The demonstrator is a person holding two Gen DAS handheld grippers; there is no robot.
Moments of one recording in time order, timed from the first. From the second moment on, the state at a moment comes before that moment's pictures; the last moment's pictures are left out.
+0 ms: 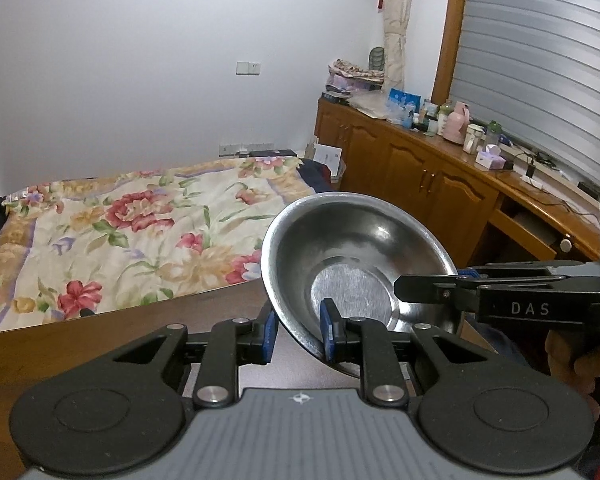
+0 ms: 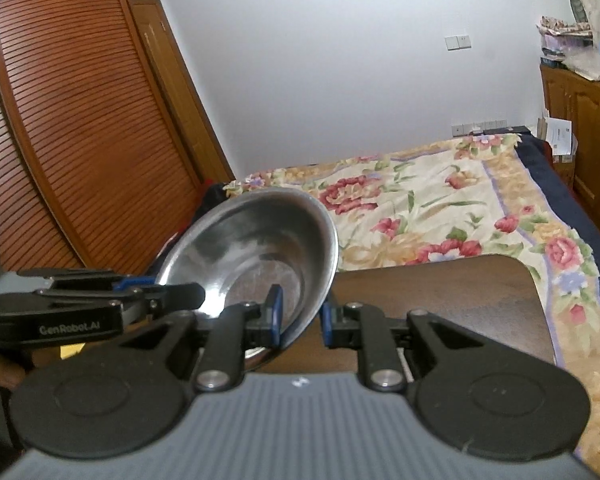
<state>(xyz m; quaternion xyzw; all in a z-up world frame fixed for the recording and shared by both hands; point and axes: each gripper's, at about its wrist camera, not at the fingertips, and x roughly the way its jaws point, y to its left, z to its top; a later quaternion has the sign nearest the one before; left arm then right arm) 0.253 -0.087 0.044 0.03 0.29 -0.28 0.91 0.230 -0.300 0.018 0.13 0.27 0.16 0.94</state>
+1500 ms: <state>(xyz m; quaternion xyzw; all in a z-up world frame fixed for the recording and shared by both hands) 0.115 -0.051 0.007 0.03 0.29 -0.32 0.90 0.111 -0.276 -0.001 0.11 0.27 0.19 0.94</state>
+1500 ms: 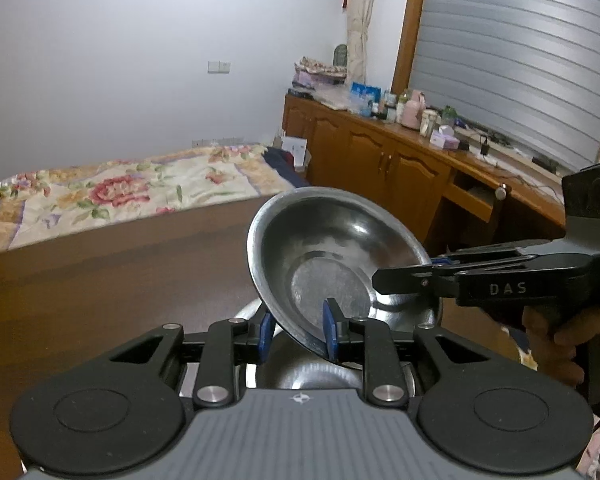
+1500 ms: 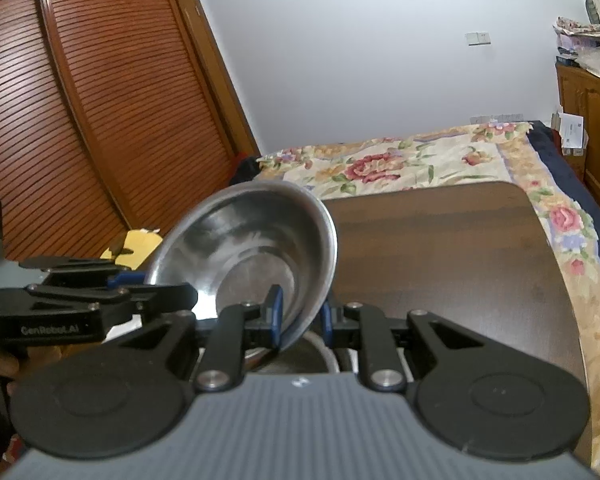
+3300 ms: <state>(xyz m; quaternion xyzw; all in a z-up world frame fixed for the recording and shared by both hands) 0.081 -0.054 -0.038 0.05 0.30 -0.23 0.93 0.069 -0.238 -0.043 0.01 0.23 0.11 0.97</state>
